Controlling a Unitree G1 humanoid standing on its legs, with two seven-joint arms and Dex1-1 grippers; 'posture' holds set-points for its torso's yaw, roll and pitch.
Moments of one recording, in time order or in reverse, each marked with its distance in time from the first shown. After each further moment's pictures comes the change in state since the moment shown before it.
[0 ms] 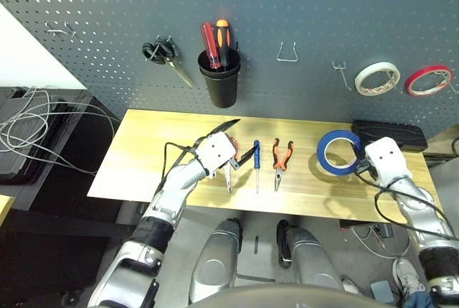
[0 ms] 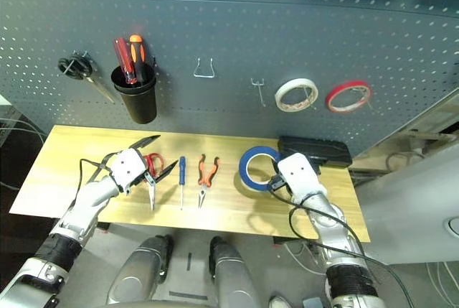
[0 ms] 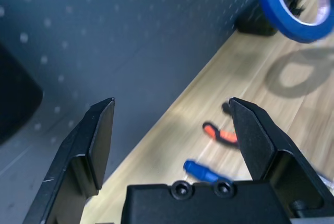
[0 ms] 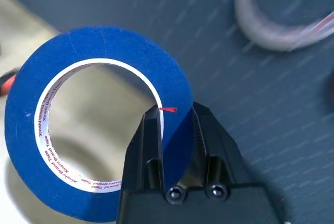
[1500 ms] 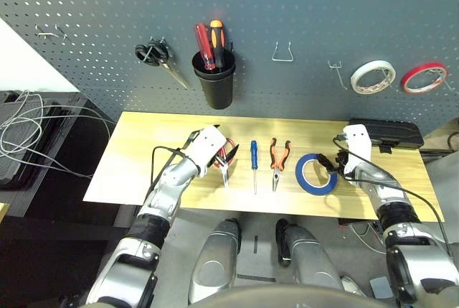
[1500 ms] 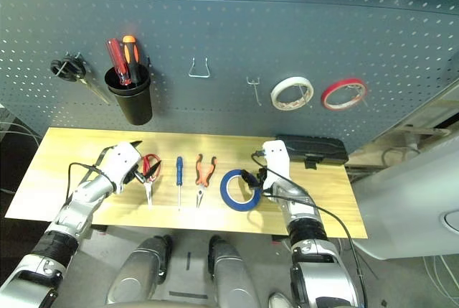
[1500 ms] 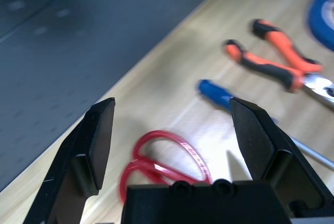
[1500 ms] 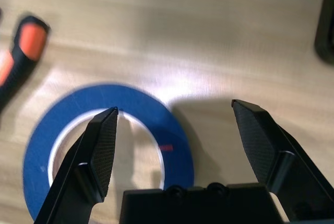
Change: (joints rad) left arm -0.021 0.023 -0.002 0.075 0.082 0.290 0.040; right arm -0.377 0.200 0.028 0.495 0.197 0.723 0.168
